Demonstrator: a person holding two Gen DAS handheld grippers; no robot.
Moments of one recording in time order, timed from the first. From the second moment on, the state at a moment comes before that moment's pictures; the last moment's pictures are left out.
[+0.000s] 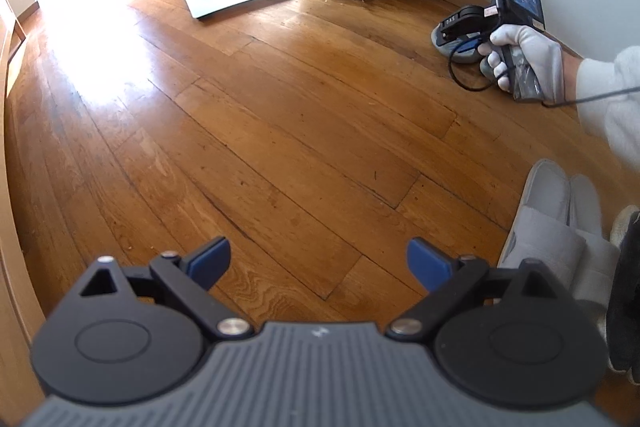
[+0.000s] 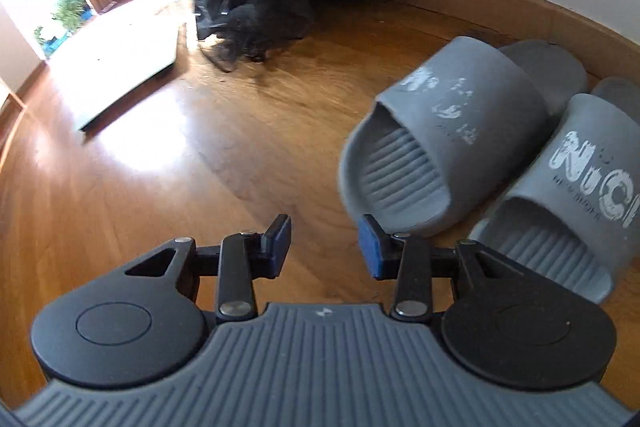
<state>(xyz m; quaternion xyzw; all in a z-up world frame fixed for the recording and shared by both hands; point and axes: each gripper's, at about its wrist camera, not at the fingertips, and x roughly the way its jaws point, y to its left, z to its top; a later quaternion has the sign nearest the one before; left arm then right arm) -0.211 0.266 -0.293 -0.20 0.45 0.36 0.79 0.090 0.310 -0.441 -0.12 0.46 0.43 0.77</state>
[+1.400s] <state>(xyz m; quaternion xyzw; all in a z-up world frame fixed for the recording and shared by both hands) -0.199 0.253 -0.295 -0.22 0.47 0.33 0.79 -0.007 -0.015 -0.455 0.14 0.77 0.28 0.55</state>
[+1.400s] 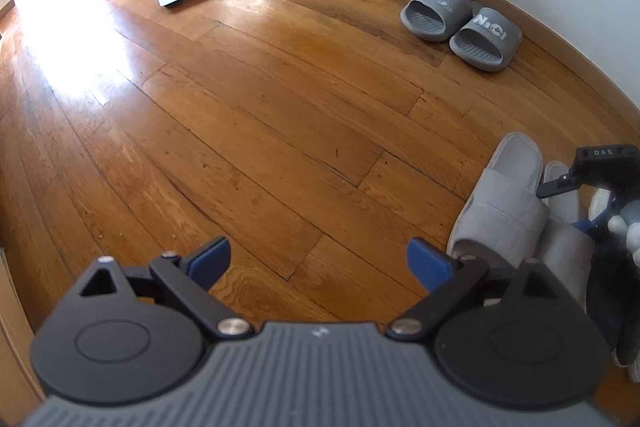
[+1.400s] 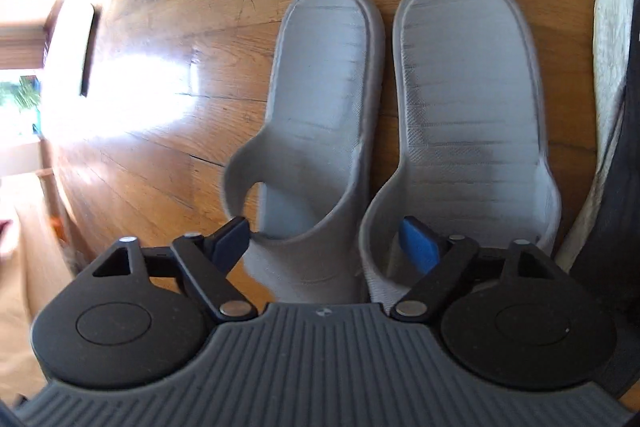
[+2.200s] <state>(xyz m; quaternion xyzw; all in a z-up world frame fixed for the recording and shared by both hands) -0.187 0.252 -0.301 -0.22 0.48 0.34 0.78 0.084 0.019 -0.423 0.01 0.65 0.20 0.73</state>
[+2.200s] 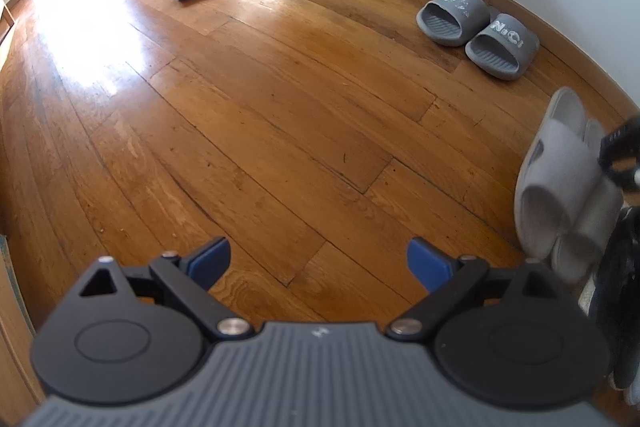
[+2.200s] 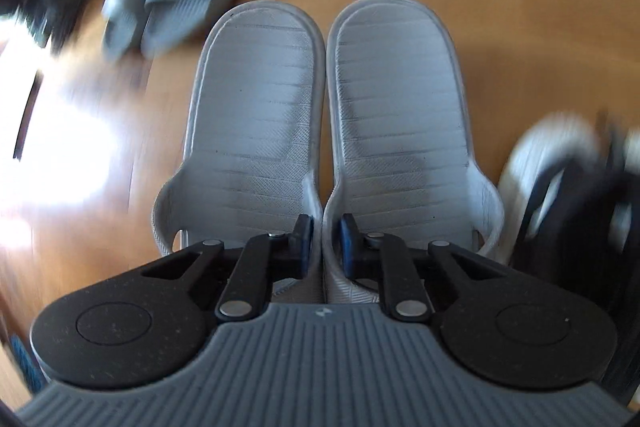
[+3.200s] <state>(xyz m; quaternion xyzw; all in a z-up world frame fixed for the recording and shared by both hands) -0.177 0.255 -0.298 -0.19 0.47 0.34 0.79 0.264 0.052 -0.409 0.01 0.58 0.20 0.79</state>
